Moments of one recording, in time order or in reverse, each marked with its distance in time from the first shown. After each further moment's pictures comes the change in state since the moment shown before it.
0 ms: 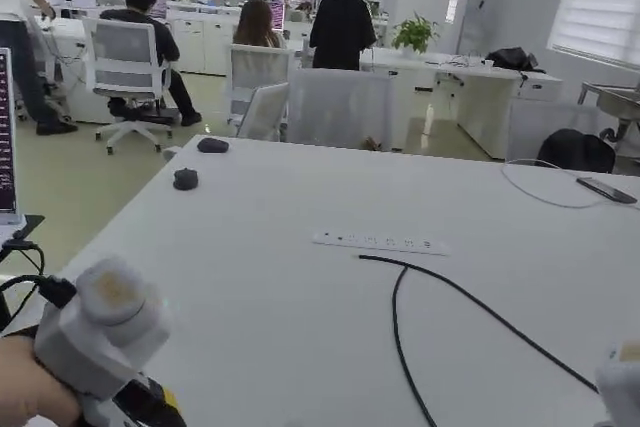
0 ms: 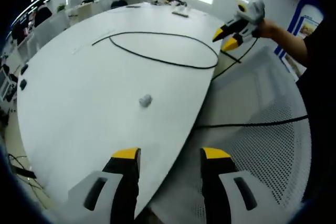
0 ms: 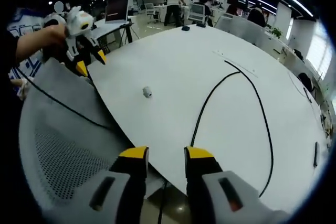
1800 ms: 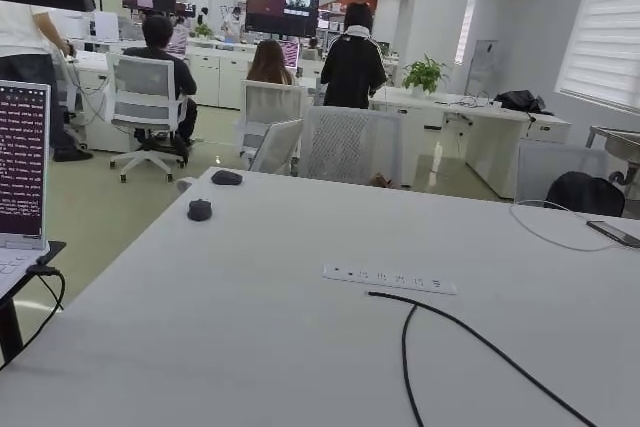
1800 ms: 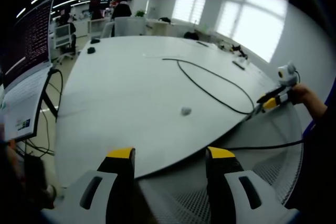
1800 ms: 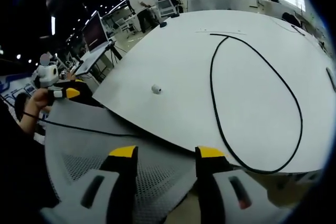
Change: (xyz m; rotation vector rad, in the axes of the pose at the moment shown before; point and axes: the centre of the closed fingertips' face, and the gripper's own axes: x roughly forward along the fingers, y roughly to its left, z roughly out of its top) left arm -0.062 0.004 -0.035 -0.418 -0.308 0.333; right arm -0.011 0.040 -0.024 0.412 -0.028 0.069
